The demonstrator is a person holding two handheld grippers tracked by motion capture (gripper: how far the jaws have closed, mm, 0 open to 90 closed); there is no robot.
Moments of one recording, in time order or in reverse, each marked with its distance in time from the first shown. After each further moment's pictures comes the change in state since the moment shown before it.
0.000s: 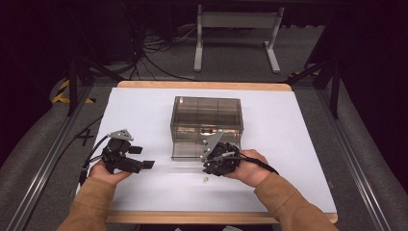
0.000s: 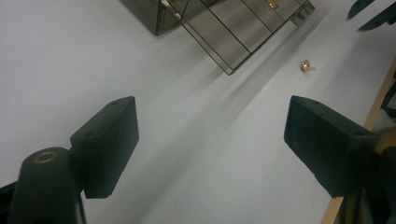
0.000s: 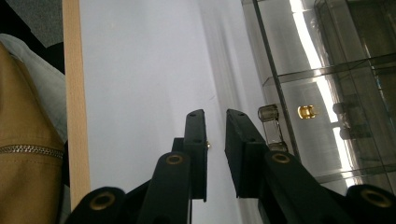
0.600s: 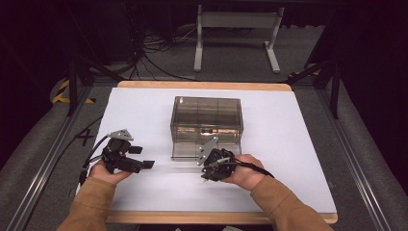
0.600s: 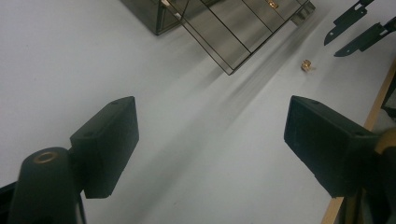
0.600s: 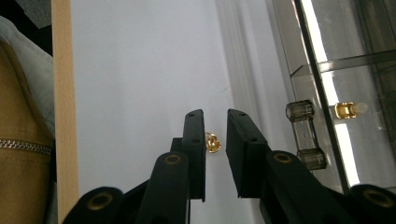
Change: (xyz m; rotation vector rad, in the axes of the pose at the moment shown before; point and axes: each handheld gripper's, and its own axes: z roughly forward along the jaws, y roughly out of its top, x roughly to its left) left arm 0.000 0.000 0.000 0.003 0.001 0.002; right arm 0.005 -0.005 0.026 0.049 0.014 -0.012
